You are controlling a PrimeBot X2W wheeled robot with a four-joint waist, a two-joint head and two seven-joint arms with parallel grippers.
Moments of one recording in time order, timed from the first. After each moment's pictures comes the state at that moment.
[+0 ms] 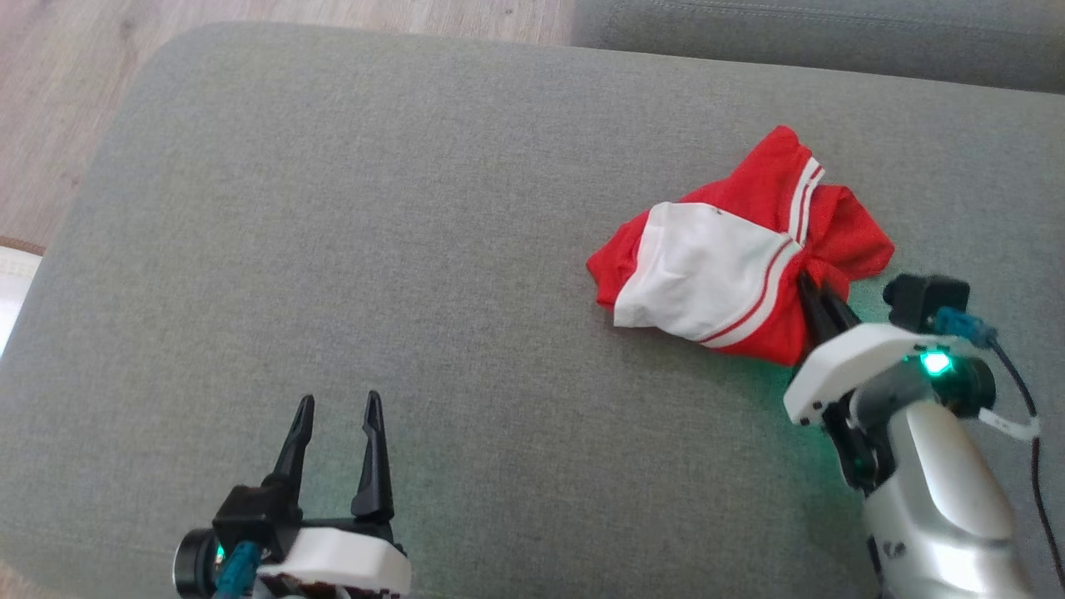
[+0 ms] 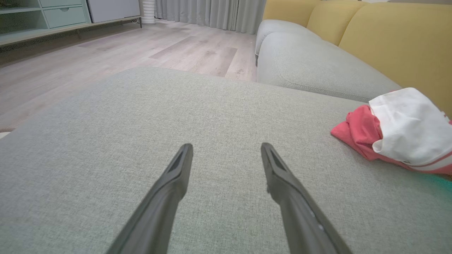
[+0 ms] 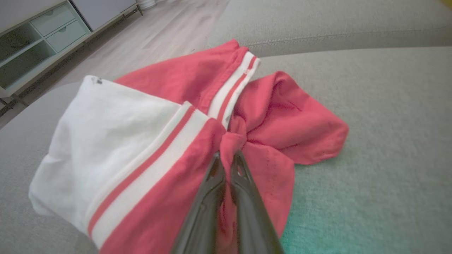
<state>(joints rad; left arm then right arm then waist) -0.06 0.32 -0.61 0.09 -0.62 0.37 -0.23 -0.37 -0.05 0.01 0.58 0.20 0.12 0.08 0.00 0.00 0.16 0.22</state>
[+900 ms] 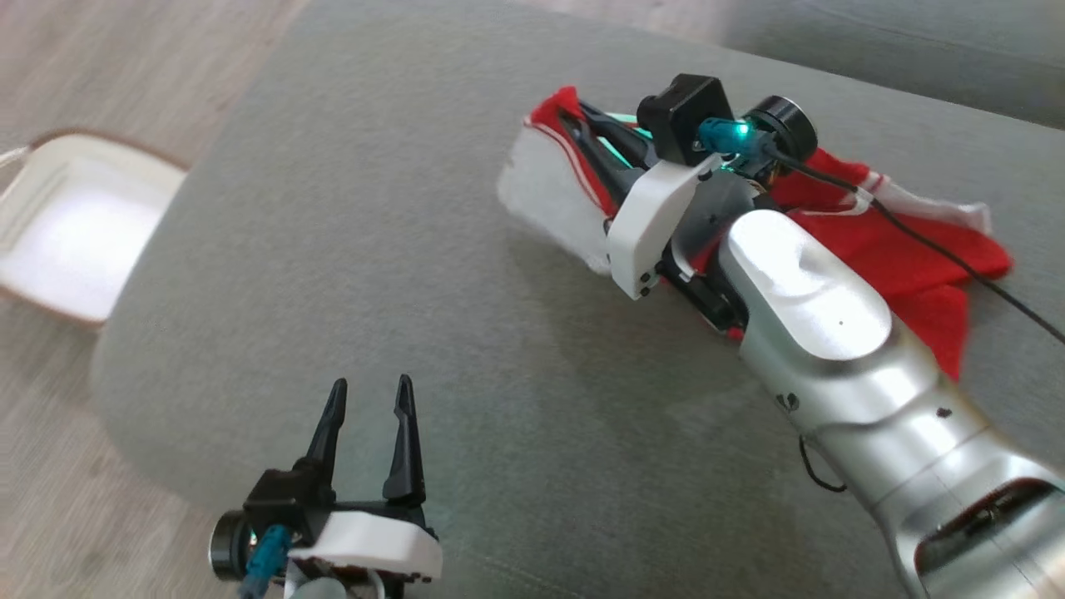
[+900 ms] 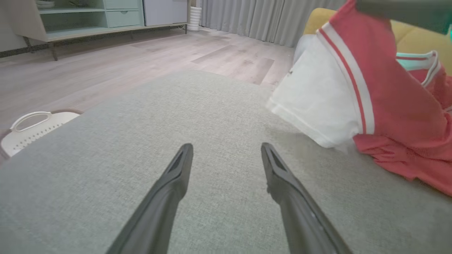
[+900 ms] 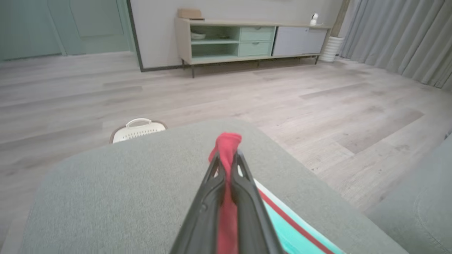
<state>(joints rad) -0.10 0.26 -0.62 0.12 -0.62 0.34 -0.24 -0.87 -0.07 0.69 0.65 0.33 0.12 0.08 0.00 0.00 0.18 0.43</state>
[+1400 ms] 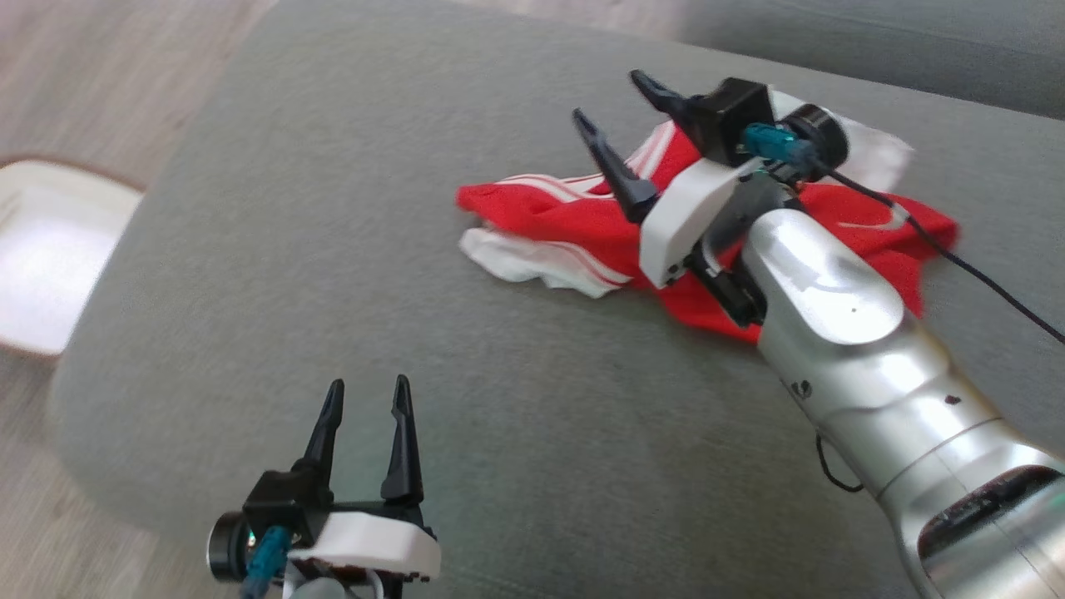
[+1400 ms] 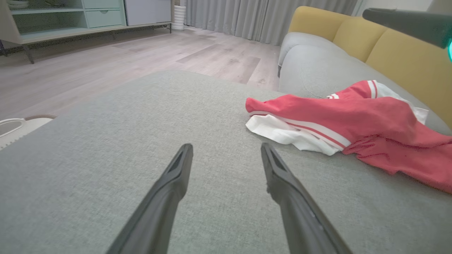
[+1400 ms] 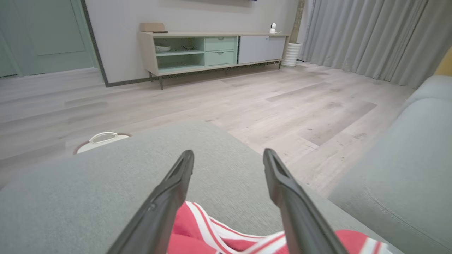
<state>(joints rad) -0.10 0.25 -0.61 0.14 -0.61 0.34 -0.25 -0.90 -0.07 0.68 0.83 0.36 0.12 -0.09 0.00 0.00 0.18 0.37</state>
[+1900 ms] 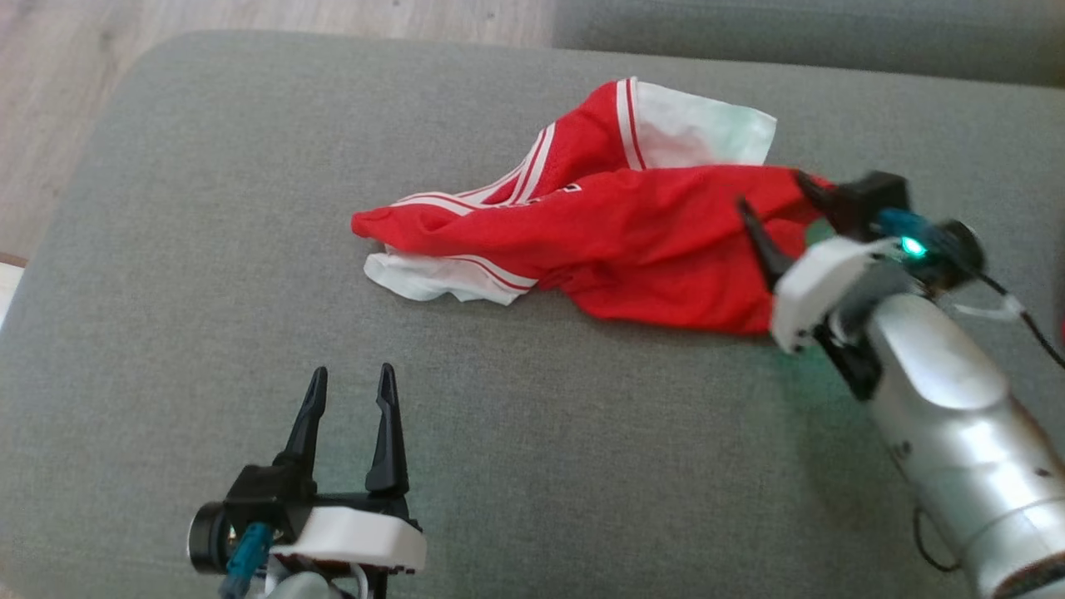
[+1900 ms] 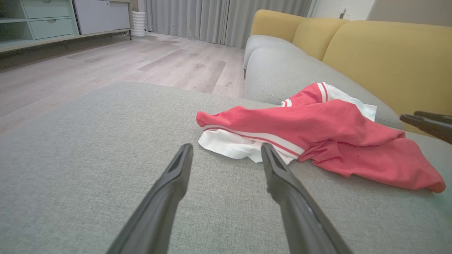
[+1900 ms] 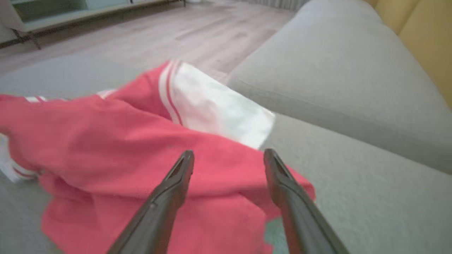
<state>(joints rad) -0.10 0.28 -0.60 0.08 -0.60 0.35 -0.24 -0.73 -0.20 0.48 0.93 0.28 0.12 -0.11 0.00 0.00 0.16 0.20</state>
